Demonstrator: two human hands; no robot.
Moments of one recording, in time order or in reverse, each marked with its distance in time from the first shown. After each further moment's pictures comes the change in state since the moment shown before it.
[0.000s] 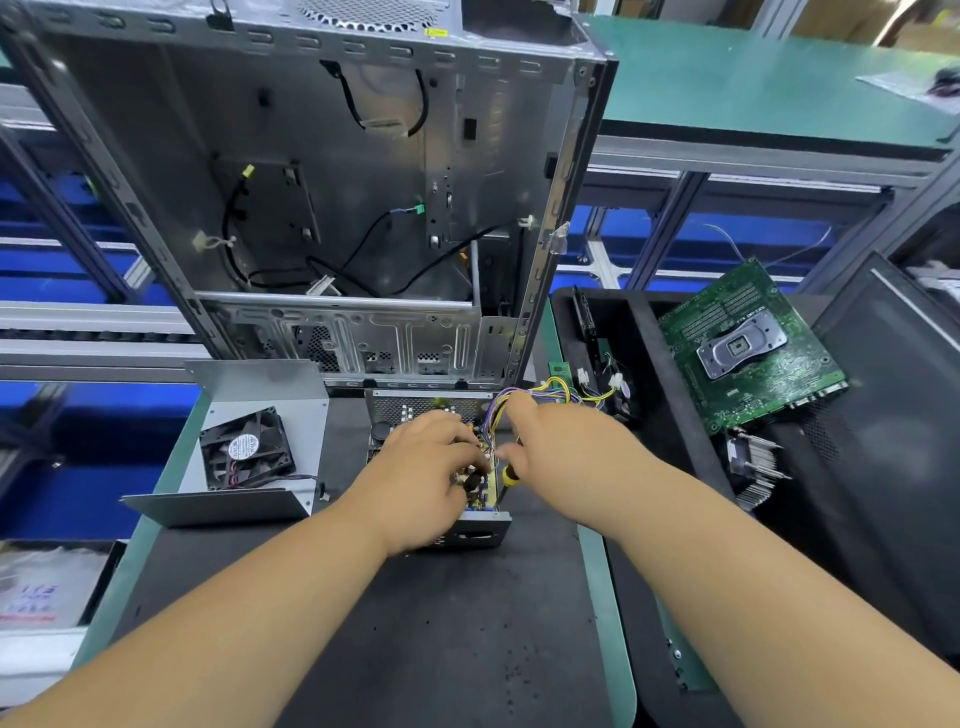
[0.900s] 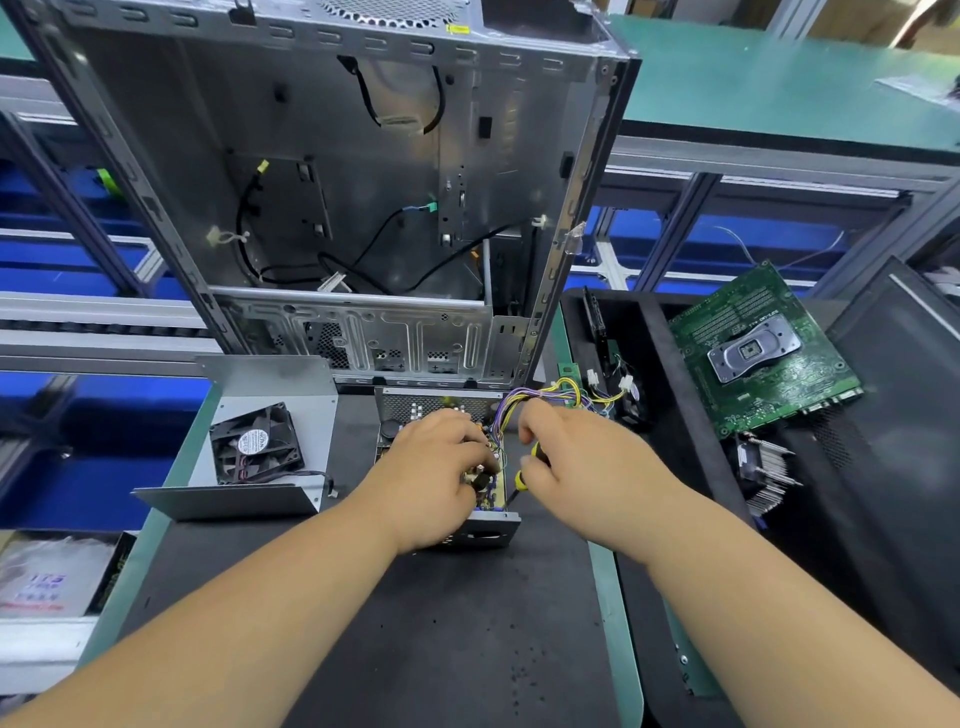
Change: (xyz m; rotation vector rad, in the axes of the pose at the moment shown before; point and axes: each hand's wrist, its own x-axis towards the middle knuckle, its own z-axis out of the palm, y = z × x) left_hand 0.003 -0.001 -0.002 0.013 0.005 -0.006; right_hand -0.013 0.006 0.008 0.183 0.104 -0.039
